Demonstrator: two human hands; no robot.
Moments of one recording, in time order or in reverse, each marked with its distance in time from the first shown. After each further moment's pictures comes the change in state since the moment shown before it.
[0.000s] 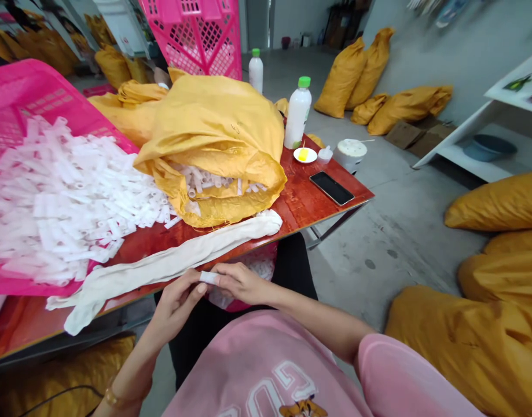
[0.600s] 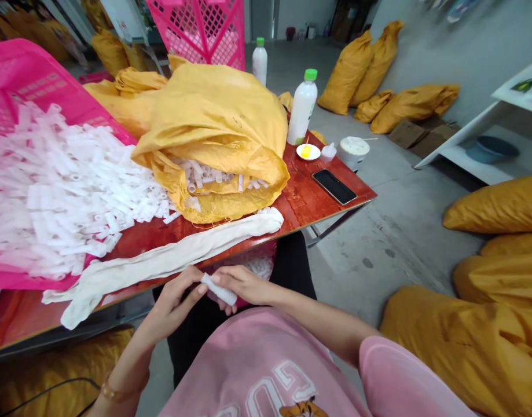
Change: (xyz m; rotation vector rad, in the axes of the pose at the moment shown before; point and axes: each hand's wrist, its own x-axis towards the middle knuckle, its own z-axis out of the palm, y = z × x) left_hand -0.001 -0.006 -0.005 0.051 -0.111 0.027; right_hand -0.007 0.007 0.007 0.173 -0.089 0.237
